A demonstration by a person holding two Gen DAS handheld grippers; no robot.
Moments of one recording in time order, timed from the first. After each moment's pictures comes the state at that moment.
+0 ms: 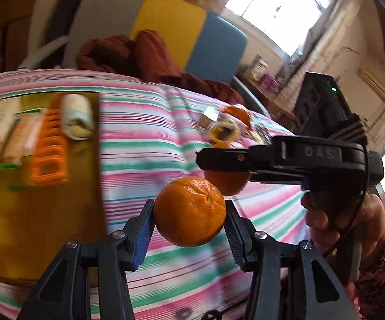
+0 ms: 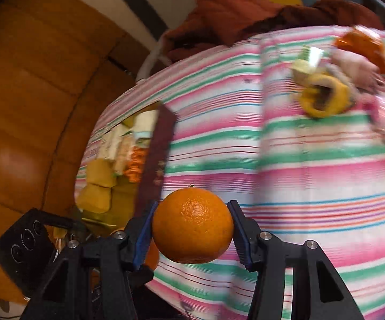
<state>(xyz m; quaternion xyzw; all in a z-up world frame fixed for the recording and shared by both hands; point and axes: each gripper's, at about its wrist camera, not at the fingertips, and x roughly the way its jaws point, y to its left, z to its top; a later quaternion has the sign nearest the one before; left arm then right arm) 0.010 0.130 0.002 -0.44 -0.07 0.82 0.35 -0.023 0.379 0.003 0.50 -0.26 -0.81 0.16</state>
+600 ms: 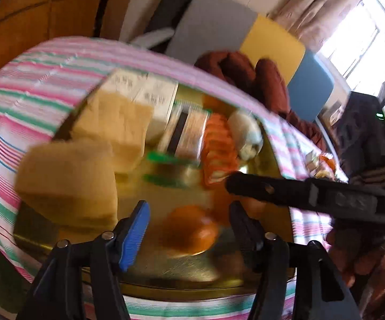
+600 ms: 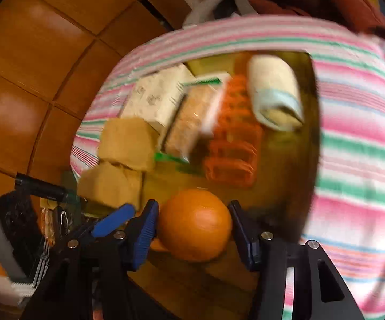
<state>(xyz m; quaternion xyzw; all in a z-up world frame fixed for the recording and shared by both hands) -0.042 -0.022 -0.025 -0.46 -0.13 0.86 0.17 -0.101 0.172 -0.033 0.55 -0.17 -0.78 0.23</state>
